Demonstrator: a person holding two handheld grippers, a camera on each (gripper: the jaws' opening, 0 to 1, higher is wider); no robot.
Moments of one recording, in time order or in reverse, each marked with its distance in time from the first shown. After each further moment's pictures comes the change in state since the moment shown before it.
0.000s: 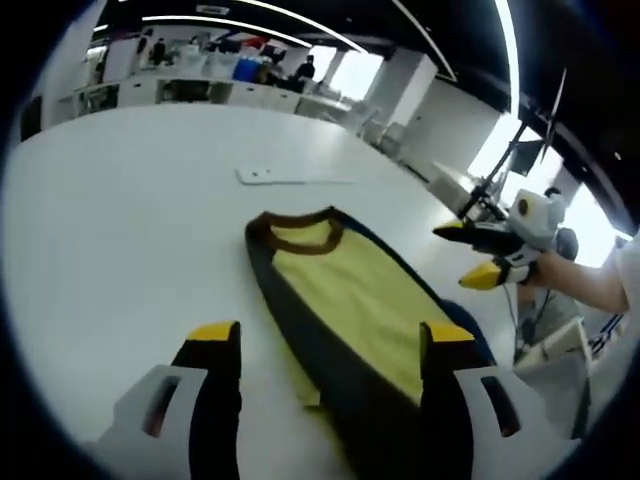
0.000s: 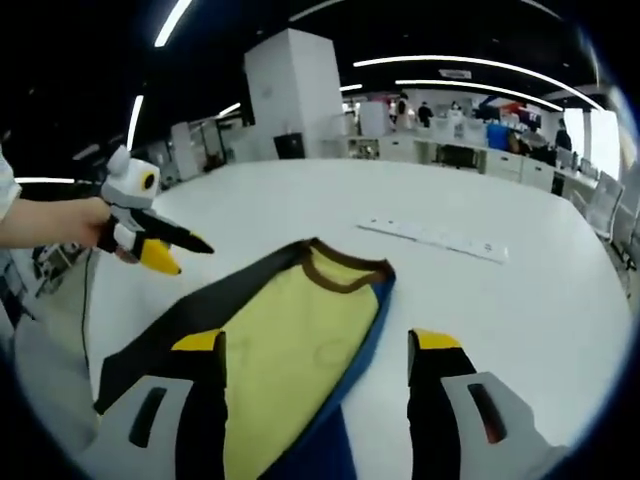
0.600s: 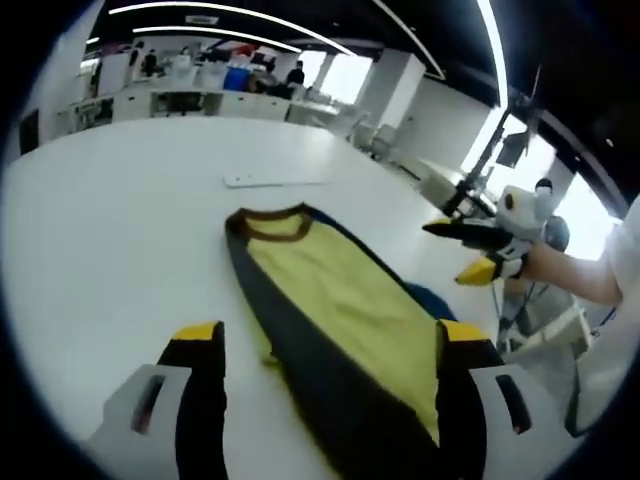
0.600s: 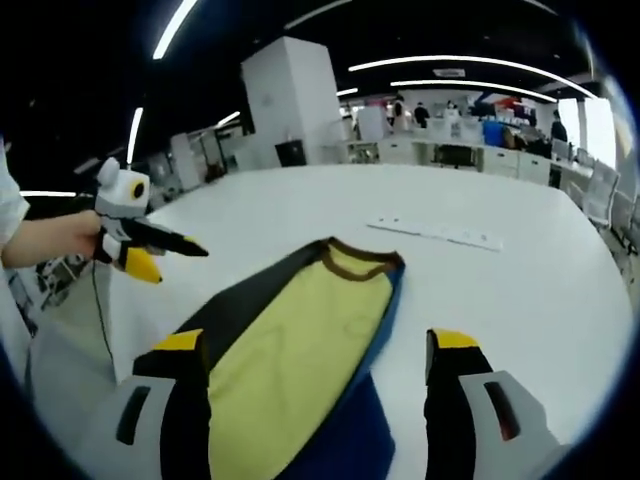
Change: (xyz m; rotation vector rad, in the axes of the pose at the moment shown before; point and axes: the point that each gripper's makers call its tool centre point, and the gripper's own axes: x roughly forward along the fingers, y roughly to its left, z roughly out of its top) left arm -0.046 -0.045 -0.017 0.017 -0.036 -0.005; right arm -0.043 0.023 -0.005 0.044 -0.026 0.003
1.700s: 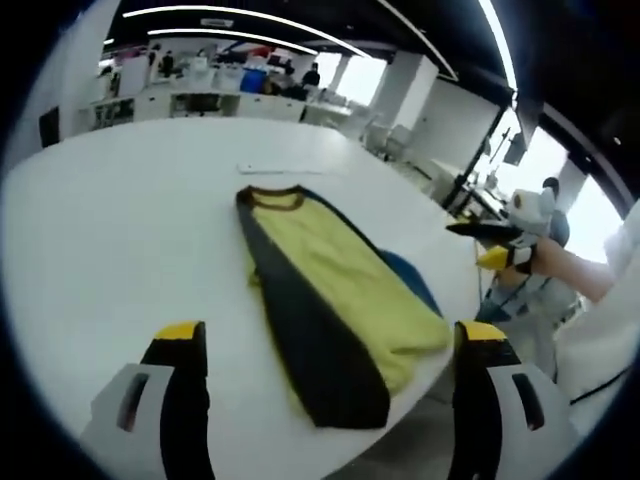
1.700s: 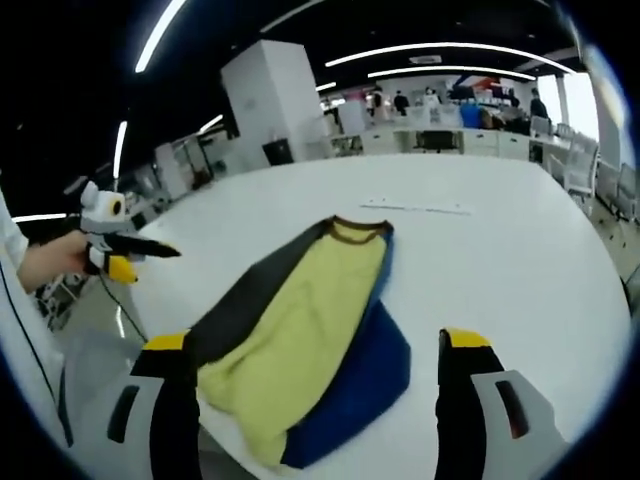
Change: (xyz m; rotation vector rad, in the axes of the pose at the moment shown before) left arm -0.088 -0.046 -0.057 -0.016 0.005 0.094; right arm -0.099 0.044 -0.034 0.088 0.019 -0.043
